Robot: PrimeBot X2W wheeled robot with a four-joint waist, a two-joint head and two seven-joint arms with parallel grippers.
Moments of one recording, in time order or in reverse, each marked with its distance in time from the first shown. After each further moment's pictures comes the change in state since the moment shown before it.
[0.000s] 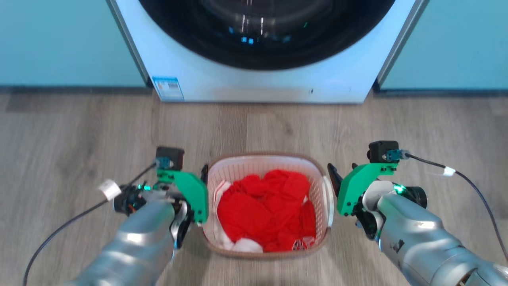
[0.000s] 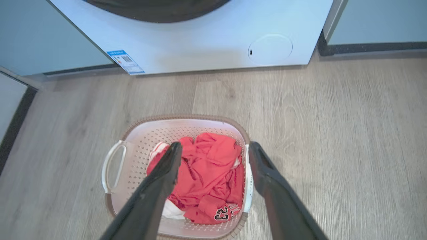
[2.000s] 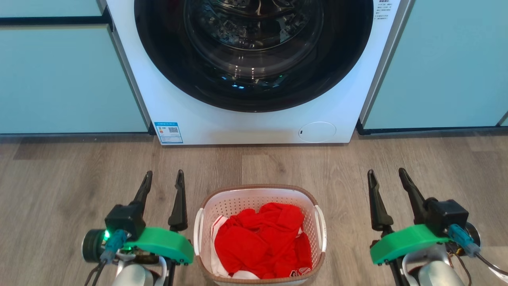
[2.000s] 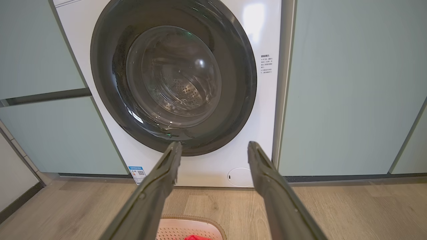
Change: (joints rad) left arm 0.700 0.016 0.958 -1.042 0.839 0.041 -0.007; right arm 0.768 0.020 -0.960 -1.109 -0.990 0.000 -0.035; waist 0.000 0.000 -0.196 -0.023
